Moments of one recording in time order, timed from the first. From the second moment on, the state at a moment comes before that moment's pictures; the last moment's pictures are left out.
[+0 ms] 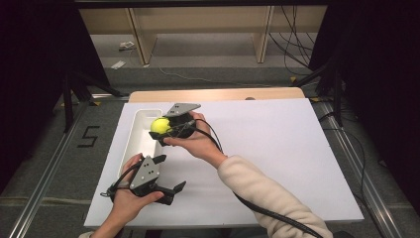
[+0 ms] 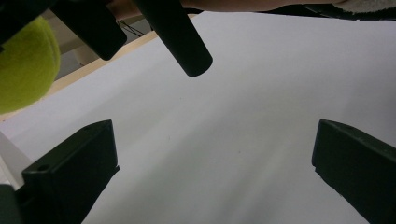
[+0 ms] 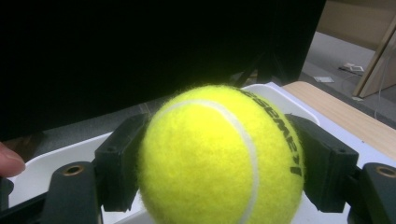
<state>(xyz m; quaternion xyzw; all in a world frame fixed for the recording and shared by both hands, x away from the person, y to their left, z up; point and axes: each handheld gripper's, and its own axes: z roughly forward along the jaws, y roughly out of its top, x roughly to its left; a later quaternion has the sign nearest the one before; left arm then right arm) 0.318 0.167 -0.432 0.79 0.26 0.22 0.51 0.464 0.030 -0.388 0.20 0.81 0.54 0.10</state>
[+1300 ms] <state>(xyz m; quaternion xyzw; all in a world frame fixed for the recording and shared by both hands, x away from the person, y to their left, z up) 0.318 0.167 -0.431 0.79 0.26 0.22 0.51 0.471 0.045 -0.385 0.20 0.81 0.54 0.10</state>
